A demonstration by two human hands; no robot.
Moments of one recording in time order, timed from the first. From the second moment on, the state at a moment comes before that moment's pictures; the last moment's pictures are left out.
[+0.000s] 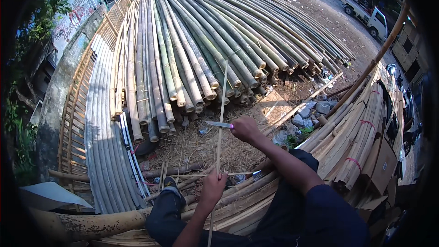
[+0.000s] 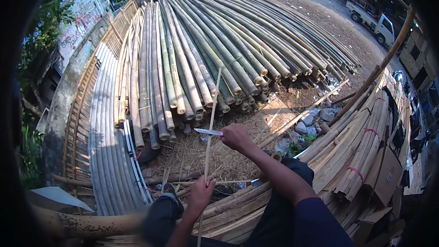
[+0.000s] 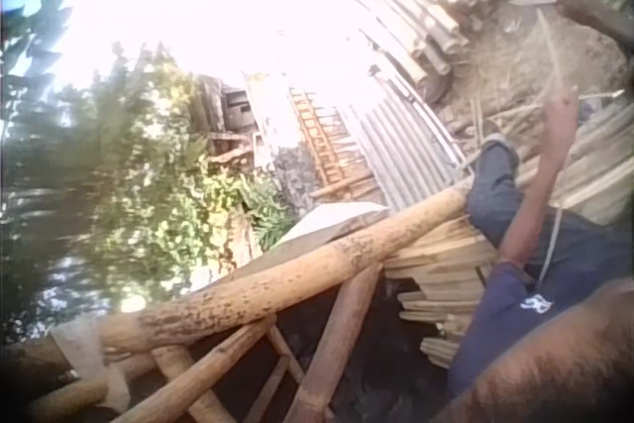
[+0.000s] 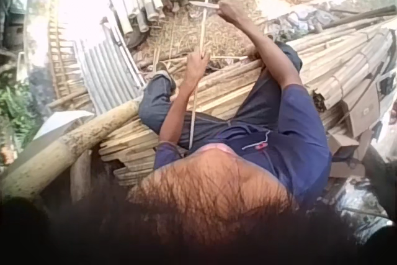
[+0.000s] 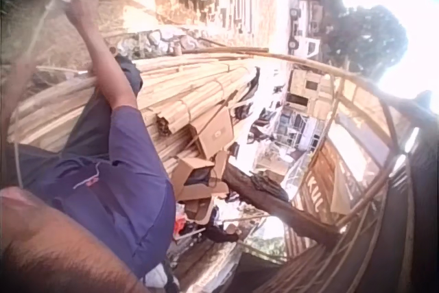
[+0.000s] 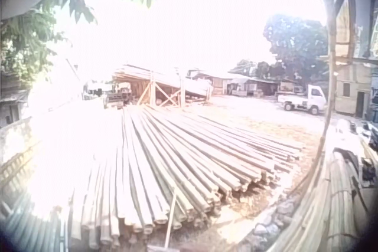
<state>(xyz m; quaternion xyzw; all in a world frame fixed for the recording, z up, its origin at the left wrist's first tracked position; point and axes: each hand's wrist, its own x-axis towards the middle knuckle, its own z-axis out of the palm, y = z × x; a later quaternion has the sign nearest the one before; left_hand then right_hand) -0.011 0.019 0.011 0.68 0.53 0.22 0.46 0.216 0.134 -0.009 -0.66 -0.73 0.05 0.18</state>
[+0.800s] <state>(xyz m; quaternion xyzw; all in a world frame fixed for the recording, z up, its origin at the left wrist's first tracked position) 0.000 0.013 0.021 0.68 0.58 0.16 0.42 0.235 0.132 -0.033 -0.71 -0.67 0.13 0.18</state>
